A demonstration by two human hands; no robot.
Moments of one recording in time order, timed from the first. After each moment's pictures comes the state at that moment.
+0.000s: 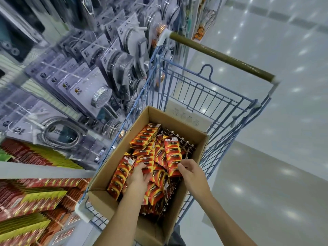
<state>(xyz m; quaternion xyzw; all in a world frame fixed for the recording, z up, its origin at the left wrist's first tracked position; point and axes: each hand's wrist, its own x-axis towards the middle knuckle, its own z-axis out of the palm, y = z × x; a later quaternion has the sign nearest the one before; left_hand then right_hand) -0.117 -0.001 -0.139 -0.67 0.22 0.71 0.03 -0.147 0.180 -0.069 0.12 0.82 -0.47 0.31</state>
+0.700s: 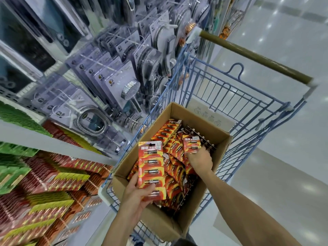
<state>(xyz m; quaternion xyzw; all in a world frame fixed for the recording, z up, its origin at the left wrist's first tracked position) 0.000 -0.027 -0.049 -0.49 0.41 0.77 0.05 -0.197 0.127 -0.171 0.13 0.92 -0.25 0.28</state>
